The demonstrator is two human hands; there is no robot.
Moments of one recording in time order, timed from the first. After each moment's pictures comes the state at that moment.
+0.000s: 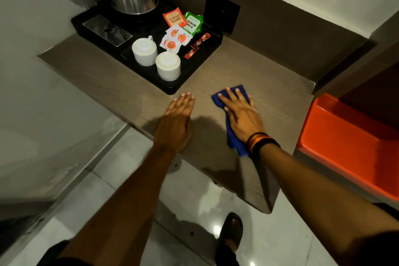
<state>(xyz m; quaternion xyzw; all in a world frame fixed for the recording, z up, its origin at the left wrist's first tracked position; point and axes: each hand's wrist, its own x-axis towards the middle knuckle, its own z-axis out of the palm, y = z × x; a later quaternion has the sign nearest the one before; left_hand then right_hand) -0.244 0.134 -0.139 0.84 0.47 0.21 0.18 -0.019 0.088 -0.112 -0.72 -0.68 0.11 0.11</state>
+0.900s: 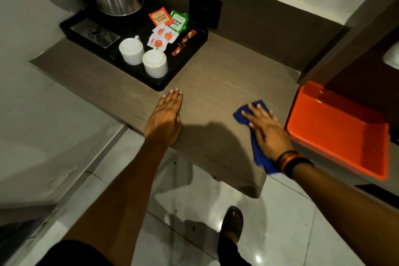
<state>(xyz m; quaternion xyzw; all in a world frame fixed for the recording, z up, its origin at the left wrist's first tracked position) -0.247 0.123 -0.137 0.86 0.45 0.22 0.15 0.058 -0.017 -0.112 -0.73 -0.65 0.14 0.14</state>
